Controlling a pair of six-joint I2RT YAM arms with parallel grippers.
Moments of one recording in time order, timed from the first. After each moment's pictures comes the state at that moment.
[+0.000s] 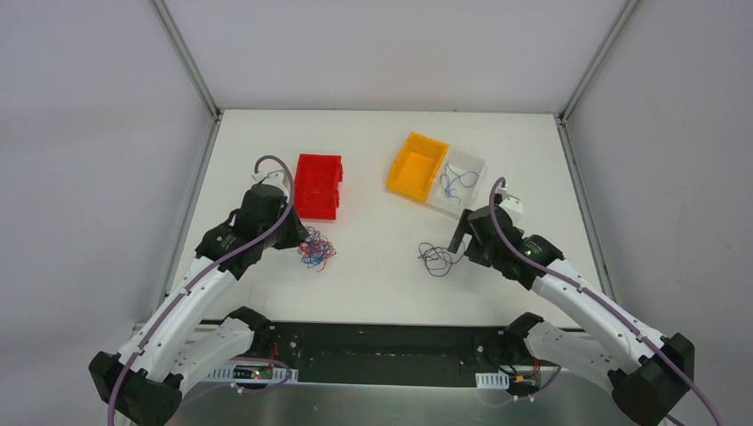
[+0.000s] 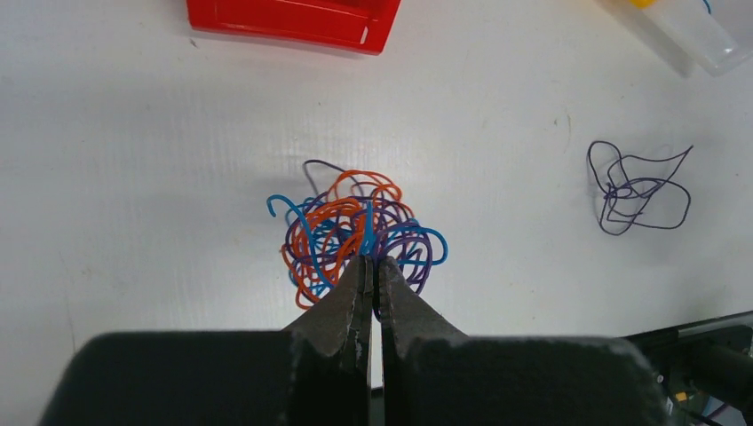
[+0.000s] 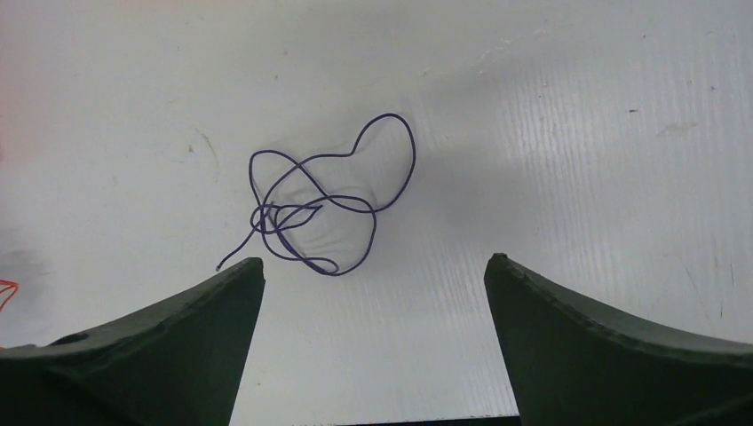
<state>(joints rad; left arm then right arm) -0.45 0.85 0.85 -0.75 -0.10 -0.56 0.66 0.90 0.74 -0.76 0.38 0.85</state>
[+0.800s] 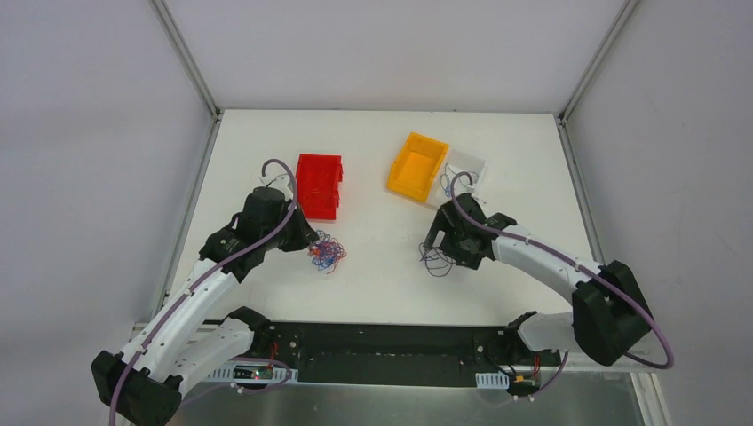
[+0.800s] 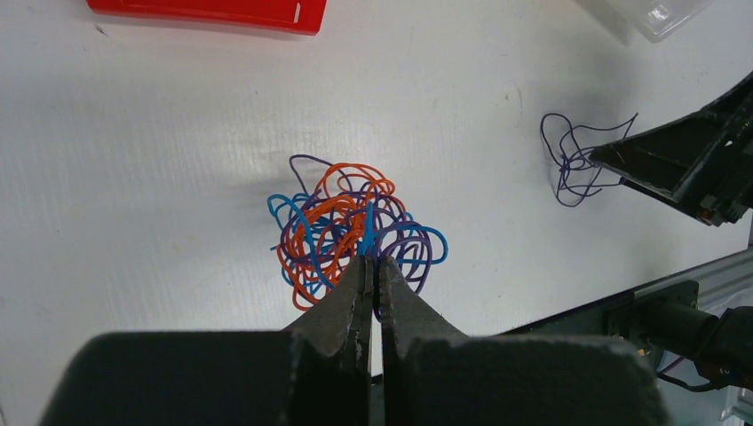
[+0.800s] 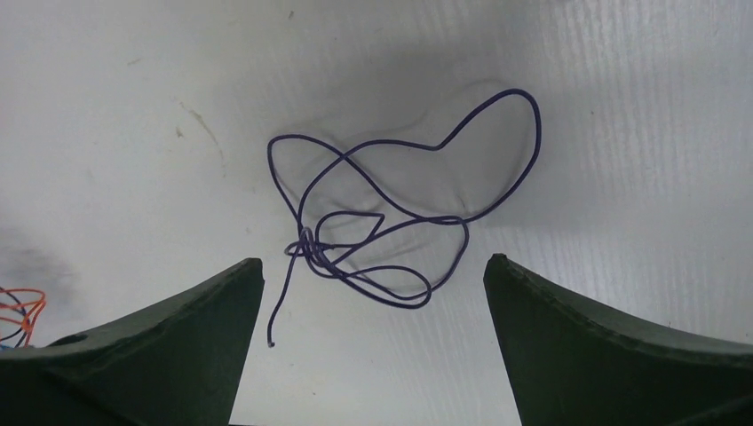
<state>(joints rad) -0.45 0.84 0.78 -0.65 0.05 -0.58 0.63 1.28 0.75 -0.58 0.13 0.95</state>
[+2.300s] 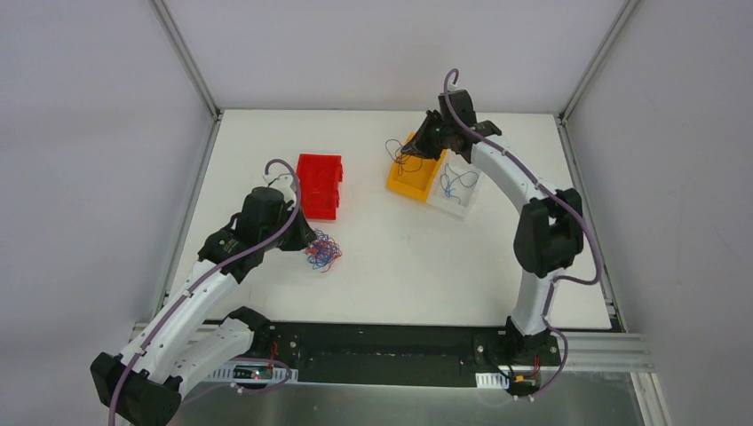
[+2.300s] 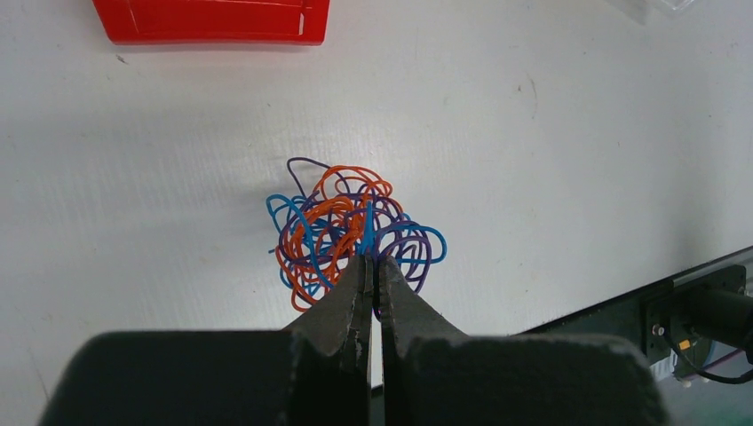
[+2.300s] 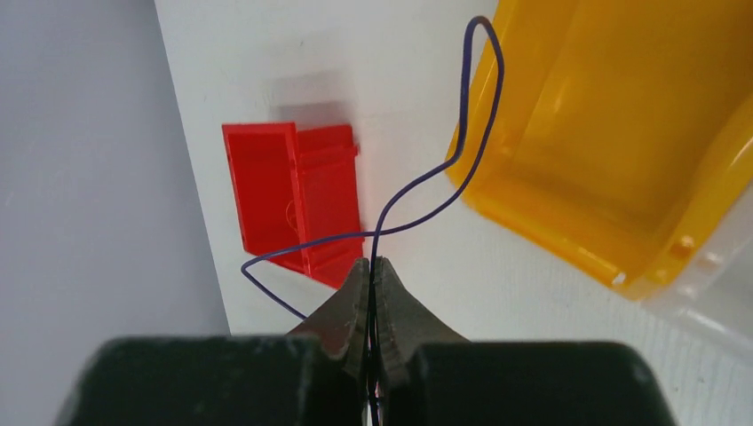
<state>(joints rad) -0.45 0.83 0.78 -0.65 0.04 -0.49 0.43 1.84 1.62 -0.50 -0.25 0.83</state>
